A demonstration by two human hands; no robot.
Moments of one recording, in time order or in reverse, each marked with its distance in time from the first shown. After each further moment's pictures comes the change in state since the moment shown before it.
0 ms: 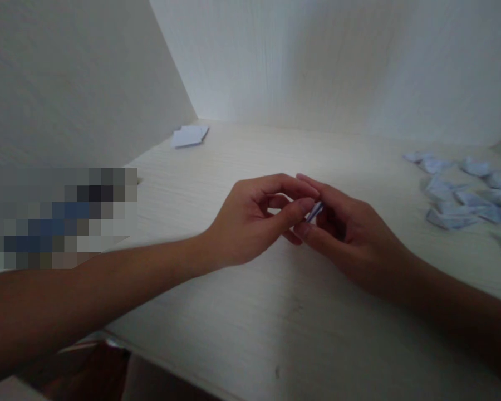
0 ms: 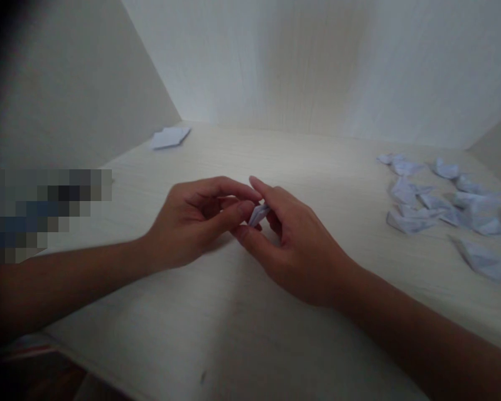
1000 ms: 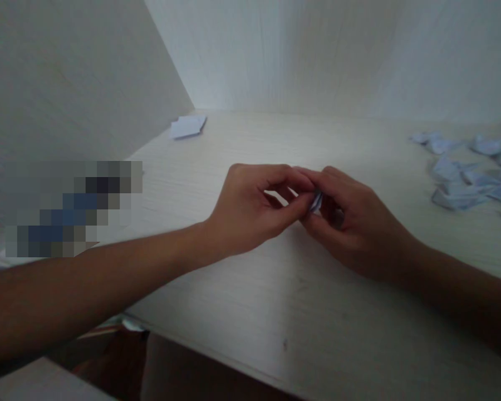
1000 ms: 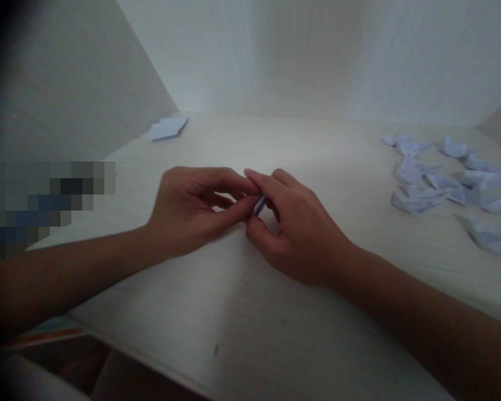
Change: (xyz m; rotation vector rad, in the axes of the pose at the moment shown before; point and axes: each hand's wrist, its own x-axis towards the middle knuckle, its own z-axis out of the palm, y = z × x) left_hand -0.003 0.006 0.000 0.456 0.063 0.133; right_hand 0.001 -0.002 0.002 -0.261 0.015 -0.143
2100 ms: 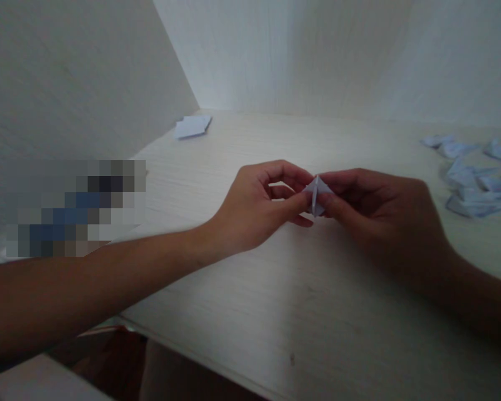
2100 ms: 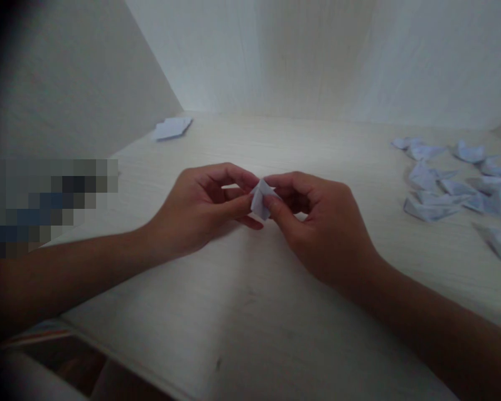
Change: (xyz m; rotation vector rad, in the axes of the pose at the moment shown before) left_hand 0.001 -0.010 0.003 -0.589 -0.026 -0.357; right_hand -0.002 -0.001 -0.003 0.167 0.222 0.209
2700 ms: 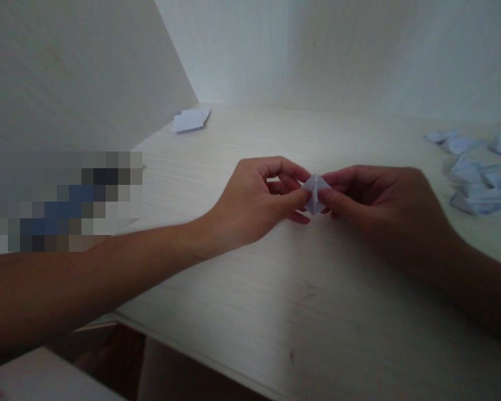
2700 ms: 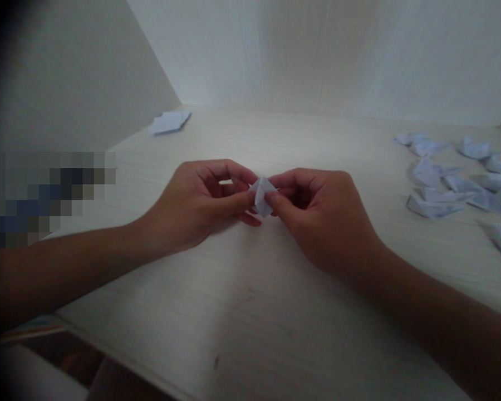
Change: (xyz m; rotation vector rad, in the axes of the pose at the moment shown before) left_hand -0.001 0.005 0.004 0.057 0.070 -0.087; right_hand 0.010 -0.003 -0.003 0.016 -0.048 0.136
